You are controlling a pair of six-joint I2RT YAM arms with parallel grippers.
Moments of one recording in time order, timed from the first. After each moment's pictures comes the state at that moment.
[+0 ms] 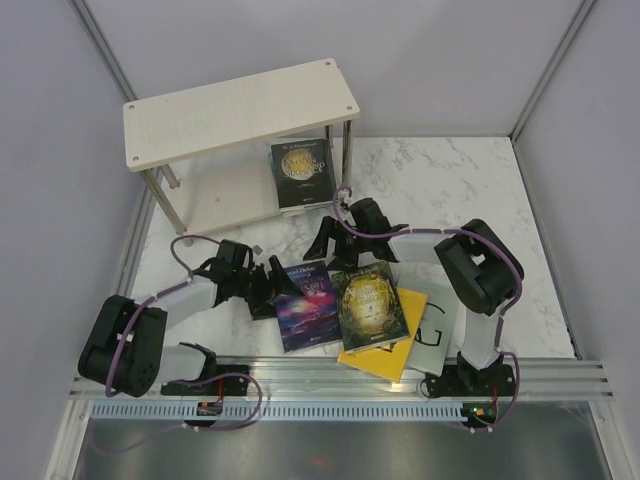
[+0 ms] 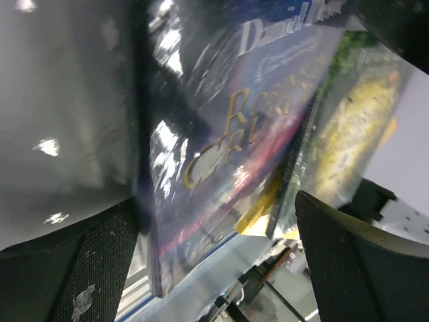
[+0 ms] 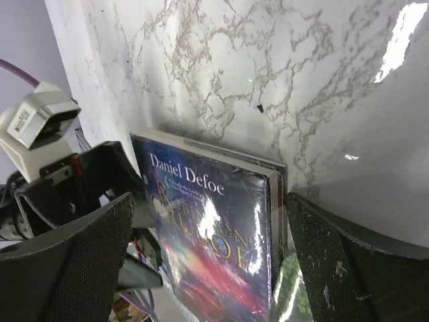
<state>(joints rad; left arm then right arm) -0.32 1.32 0.47 -0.26 0.57 -0.84 0.62 1.91 1.02 0.11 -0.50 0.88</state>
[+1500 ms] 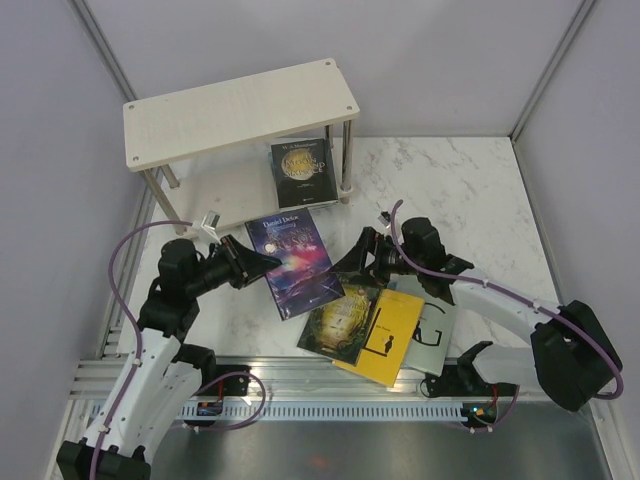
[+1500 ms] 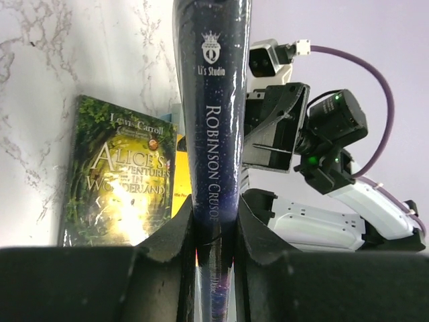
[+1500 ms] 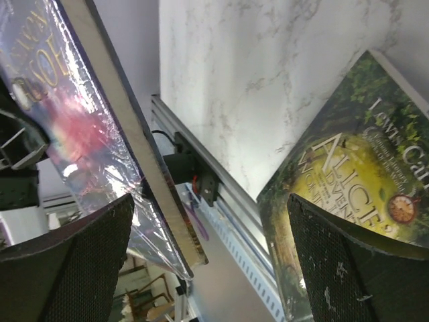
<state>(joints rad) -0.21 0.61 0.53 -0.22 0.65 -1.02 0.58 1.25 0.63 0.10 -0.58 1.01</state>
